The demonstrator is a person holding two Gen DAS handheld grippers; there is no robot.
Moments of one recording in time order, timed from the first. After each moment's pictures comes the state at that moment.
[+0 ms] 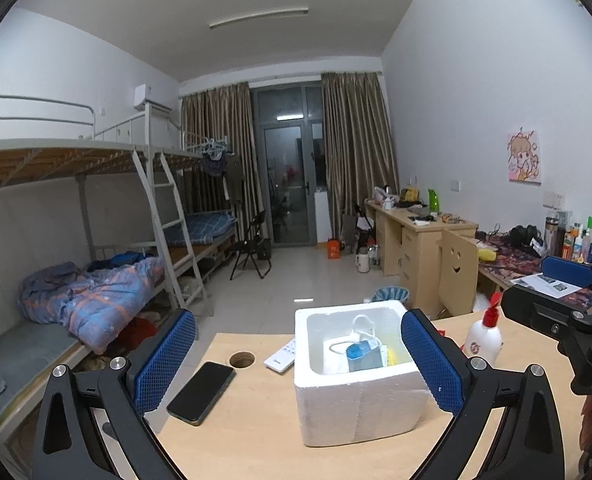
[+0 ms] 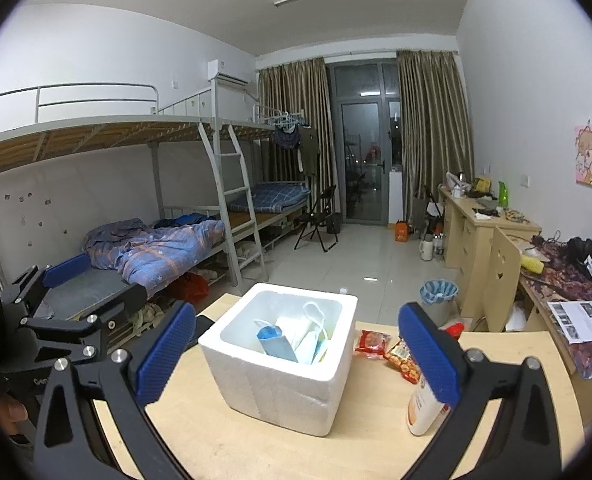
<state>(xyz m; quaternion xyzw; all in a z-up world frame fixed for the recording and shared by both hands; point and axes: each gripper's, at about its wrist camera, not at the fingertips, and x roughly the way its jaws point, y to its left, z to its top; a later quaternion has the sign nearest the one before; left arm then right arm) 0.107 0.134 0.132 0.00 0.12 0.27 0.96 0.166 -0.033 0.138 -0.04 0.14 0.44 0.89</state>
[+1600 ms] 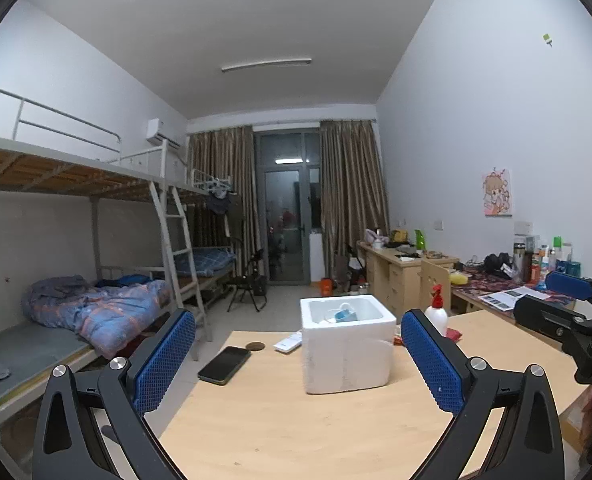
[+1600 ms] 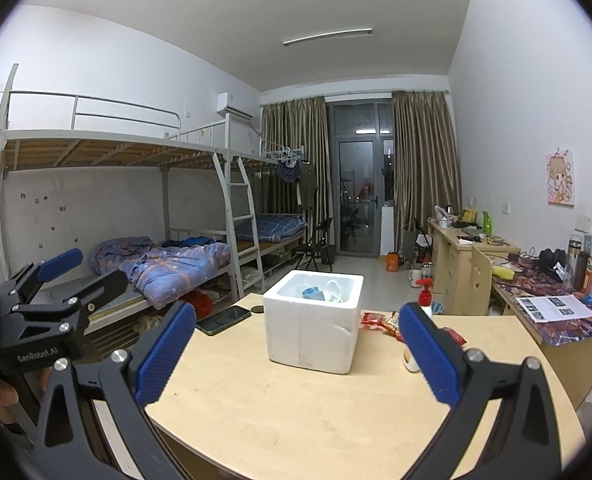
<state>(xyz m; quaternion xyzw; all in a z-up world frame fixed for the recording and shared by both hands) -0.096 0.044 0.112 0.01 0.03 0.25 0.97 0.017 -0.126 0.114 -0.03 0.07 0.43 0.90</state>
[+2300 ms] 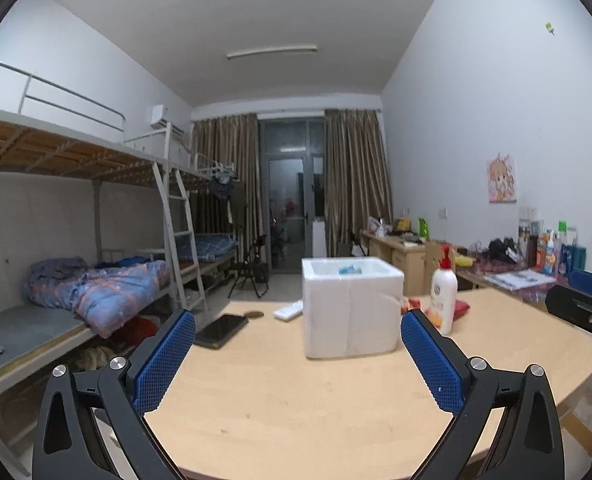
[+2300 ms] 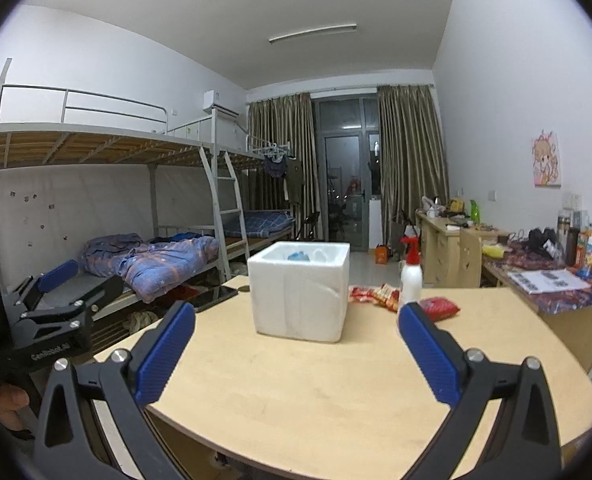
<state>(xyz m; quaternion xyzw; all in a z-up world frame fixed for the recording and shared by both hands) -0.085 0.057 0.031 -0.01 0.04 0.26 0.96 0.017 -0.137 0.052 -0.02 0.08 0.41 0.91</state>
